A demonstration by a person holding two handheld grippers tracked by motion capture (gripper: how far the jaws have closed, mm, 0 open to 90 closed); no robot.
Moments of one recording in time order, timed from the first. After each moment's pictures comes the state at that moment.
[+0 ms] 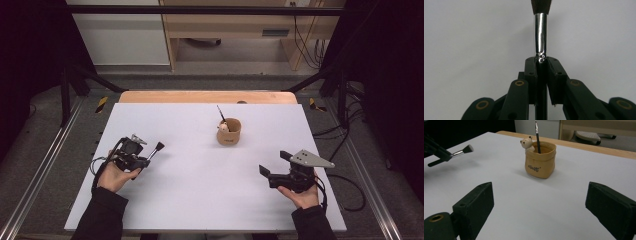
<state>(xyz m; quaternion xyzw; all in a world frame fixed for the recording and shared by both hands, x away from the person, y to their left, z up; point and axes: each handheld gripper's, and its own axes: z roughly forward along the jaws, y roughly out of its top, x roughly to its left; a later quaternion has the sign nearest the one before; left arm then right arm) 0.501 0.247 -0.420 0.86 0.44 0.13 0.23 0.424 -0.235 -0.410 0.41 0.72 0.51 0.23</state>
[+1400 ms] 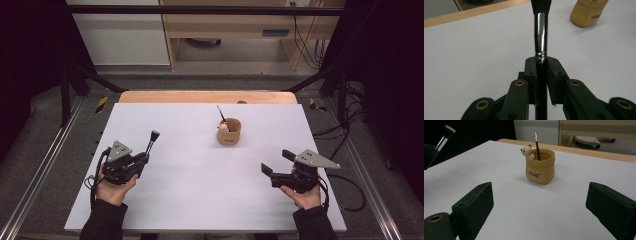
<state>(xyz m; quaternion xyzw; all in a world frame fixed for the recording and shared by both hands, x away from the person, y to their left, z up) 0.440 0.248 -0.396 0.76 0.44 0.24 0.41 0.420 -0.239 -0.404 0.42 0.71 0.53 0.22</state>
